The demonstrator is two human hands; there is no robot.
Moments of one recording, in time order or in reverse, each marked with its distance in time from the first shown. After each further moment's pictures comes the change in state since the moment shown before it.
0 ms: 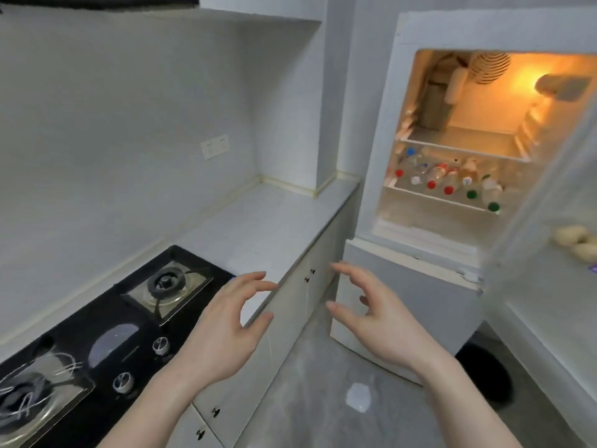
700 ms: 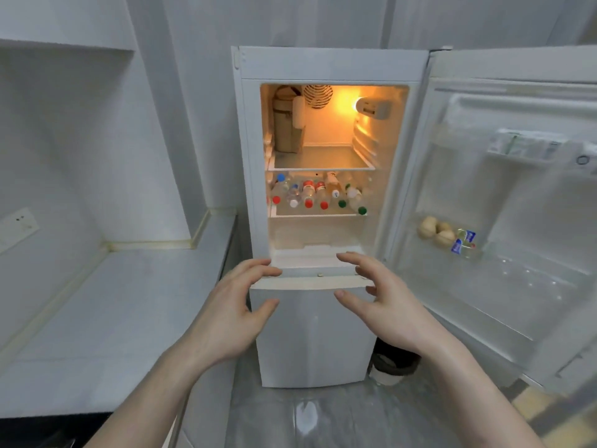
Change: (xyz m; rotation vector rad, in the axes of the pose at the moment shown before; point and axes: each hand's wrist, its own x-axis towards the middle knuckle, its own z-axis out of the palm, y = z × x) left_hand 0.254 0.057 0.062 -0.155 -0.318 0.508; right_hand 0.059 0.049 -0.096 -0.081 0.516 0.314
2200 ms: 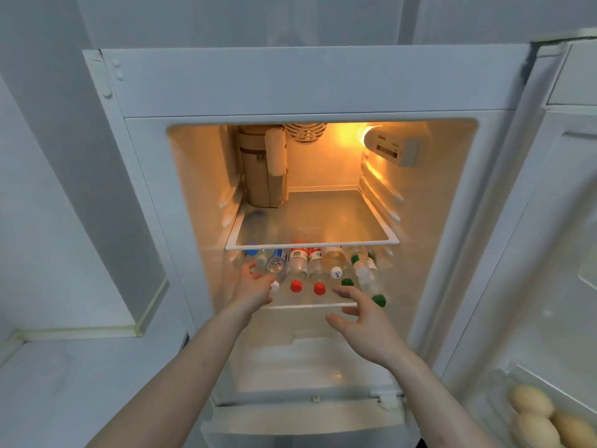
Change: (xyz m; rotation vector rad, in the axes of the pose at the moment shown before) left_hand 0.505 -0.156 0.162 -0.624 0.144 -0.665; right_hand 0.405 0.185 -0.015 0.189 0.001 0.212
